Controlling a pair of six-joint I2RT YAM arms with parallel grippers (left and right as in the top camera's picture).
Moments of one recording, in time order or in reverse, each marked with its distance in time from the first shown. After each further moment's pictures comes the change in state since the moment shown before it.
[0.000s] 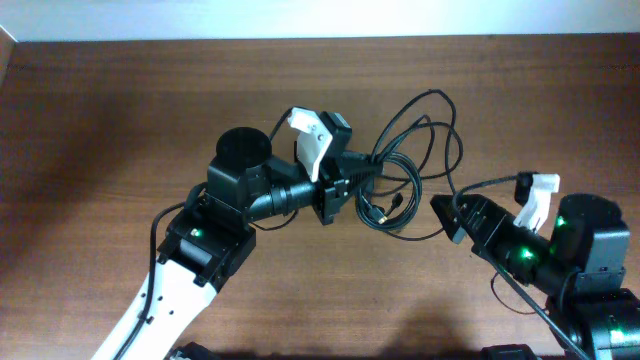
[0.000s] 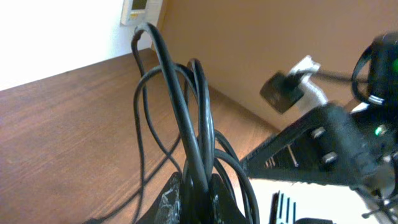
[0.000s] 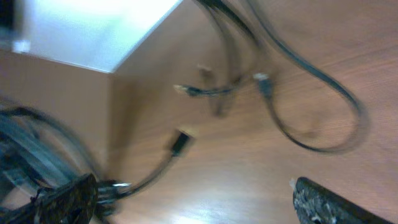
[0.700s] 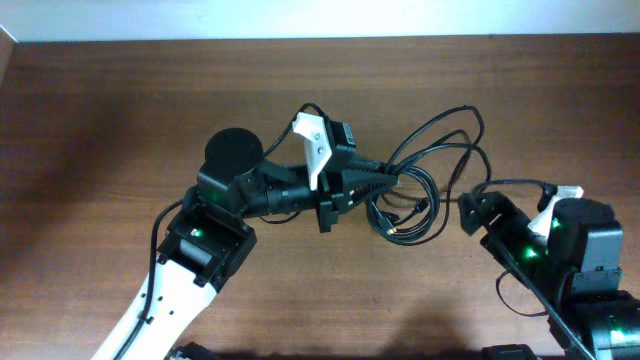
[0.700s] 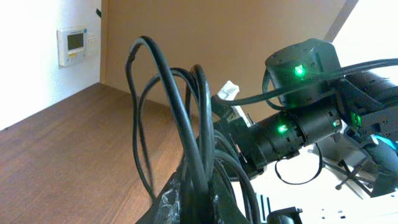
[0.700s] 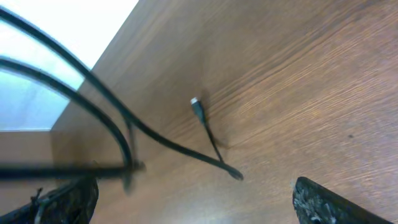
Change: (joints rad) left arm 0.000 0.000 0.000 0.169 0.217 0.031; right arm 0.000 0.000 0.000 -0.111 0.295 0.089
